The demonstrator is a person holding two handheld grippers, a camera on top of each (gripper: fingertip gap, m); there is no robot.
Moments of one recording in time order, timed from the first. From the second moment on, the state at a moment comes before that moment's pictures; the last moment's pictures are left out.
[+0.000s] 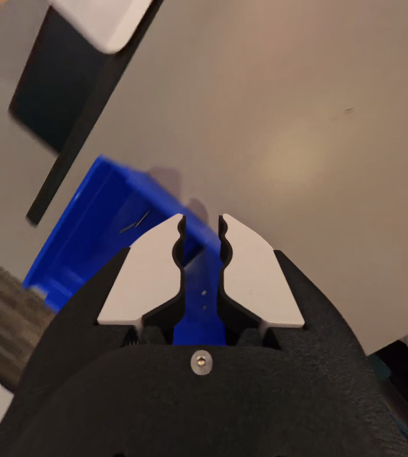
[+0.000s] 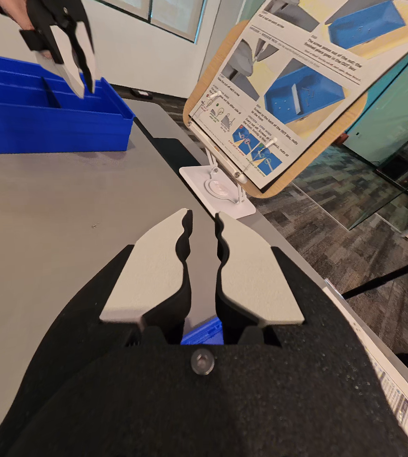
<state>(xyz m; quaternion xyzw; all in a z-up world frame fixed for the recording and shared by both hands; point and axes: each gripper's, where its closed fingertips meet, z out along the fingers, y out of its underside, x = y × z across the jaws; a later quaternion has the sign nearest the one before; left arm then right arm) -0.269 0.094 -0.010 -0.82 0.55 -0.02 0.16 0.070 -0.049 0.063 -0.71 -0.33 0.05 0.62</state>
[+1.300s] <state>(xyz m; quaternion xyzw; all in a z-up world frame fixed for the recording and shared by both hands) -0.366 0.193 -0.151 -0.69 0.73 -0.04 0.04 0.060 -0.037 0.050 -0.72 -0.33 0.10 0.60</state>
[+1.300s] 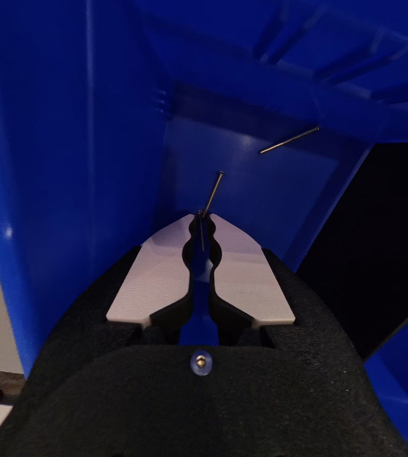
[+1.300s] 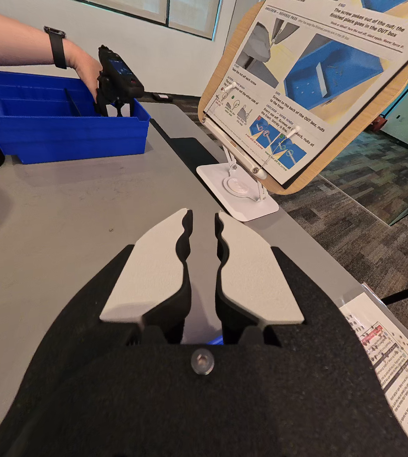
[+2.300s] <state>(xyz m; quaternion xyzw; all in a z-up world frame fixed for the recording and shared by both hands) -0.188 0.001 -0.033 -0.79 0.58 -0.19 0.12 0.011 -0.051 0.056 -0.70 -0.40 0.13 0.57</state>
